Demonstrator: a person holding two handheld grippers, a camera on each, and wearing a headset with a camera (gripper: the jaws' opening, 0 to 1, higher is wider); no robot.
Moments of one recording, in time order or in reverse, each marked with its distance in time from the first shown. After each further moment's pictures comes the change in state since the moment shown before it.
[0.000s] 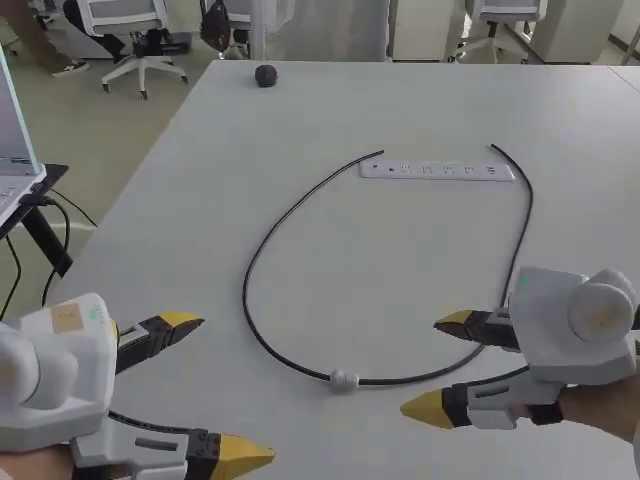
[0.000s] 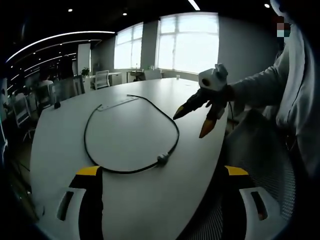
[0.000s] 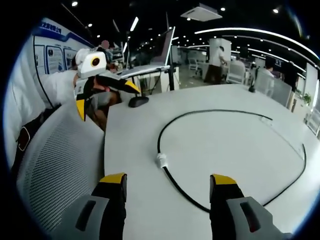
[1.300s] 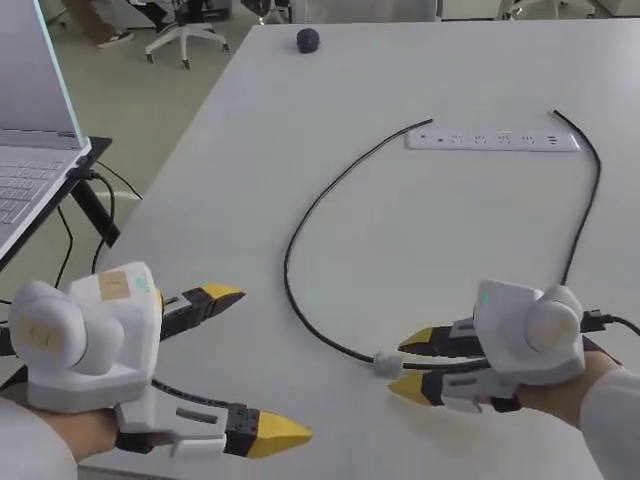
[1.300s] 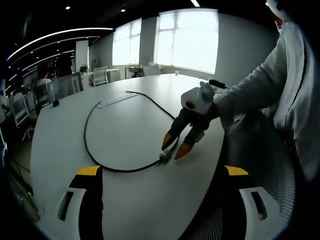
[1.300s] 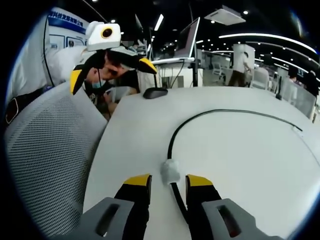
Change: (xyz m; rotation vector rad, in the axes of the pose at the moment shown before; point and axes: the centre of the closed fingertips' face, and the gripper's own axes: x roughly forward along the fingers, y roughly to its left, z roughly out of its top) left arm 0.001 0.007 0.000 0.004 0.041 -0.012; right arm 0.083 0.015 -0.015 -0.109 -0.025 0.172
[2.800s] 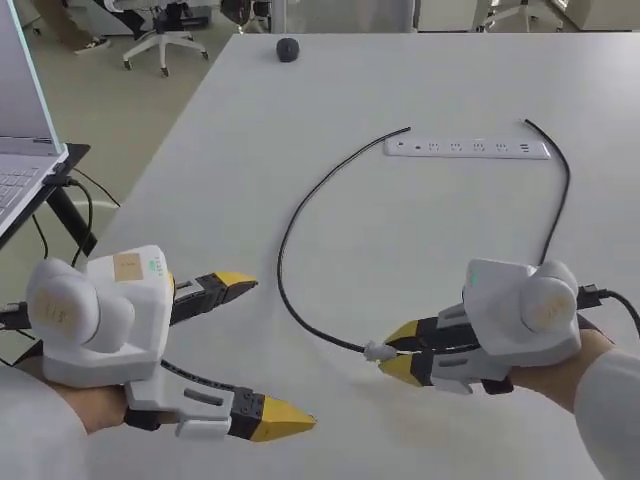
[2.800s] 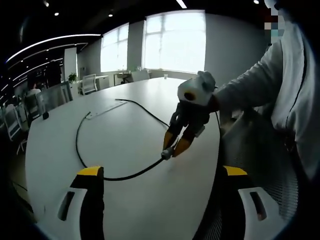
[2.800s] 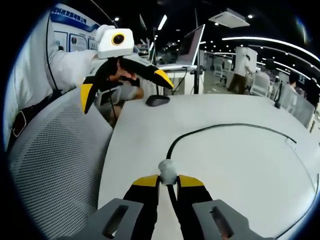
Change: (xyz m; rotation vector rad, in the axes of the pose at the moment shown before) left arm 0.021 -0.004 0.024 0.082 -0.039 -0.089; right arm -0.036 0.005 0.036 -0.040 0.007 -0.014
